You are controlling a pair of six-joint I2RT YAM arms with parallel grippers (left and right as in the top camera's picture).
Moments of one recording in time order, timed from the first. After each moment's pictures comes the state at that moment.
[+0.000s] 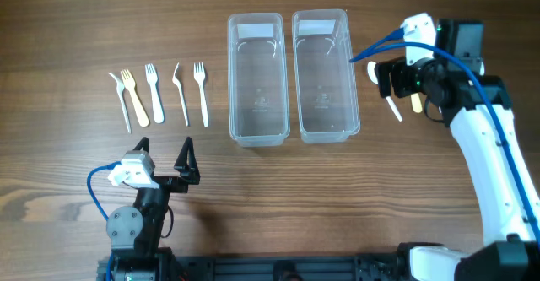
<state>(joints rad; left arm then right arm) 0.02 0.01 0.02 -0.07 0.15 -0.31 0.00 1.45 1.22 -0.68 -0.10 -0.29</state>
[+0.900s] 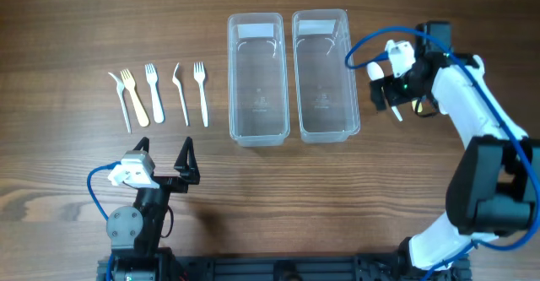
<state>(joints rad) 0.02 0.01 0.02 -0.07 0.15 -0.31 -0.07 1.84 1.30 -0.73 -0.08 -0.36</state>
